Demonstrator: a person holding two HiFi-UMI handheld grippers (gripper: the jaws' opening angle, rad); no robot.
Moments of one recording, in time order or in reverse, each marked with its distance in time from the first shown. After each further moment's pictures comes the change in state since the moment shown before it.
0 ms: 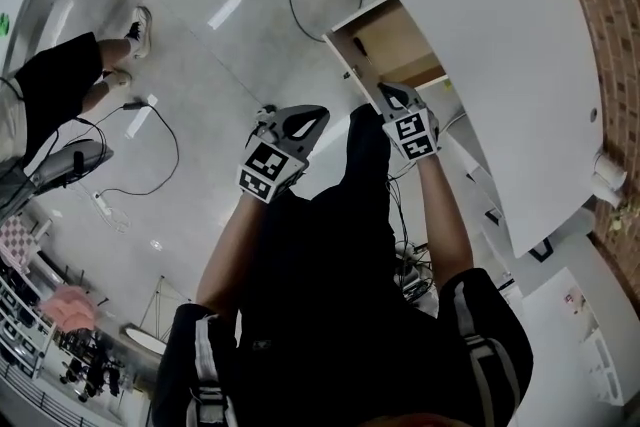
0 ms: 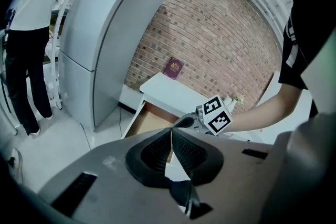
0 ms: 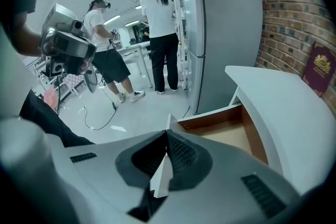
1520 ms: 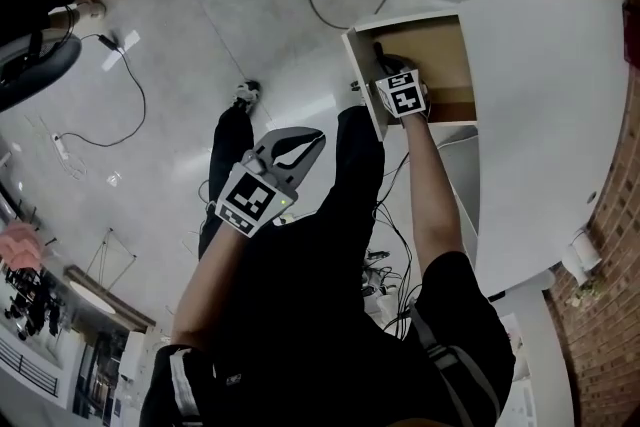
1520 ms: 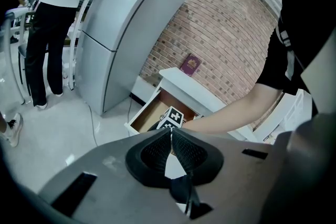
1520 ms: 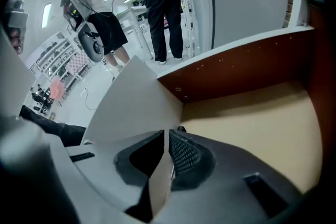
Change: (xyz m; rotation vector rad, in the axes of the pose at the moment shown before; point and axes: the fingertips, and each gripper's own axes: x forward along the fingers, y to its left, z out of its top) left arm 0.031 0.039 -0.067 -0.158 -0.025 0.090; right arm 0.224 -0.061 -0.101 -0.015 0.270 0.124
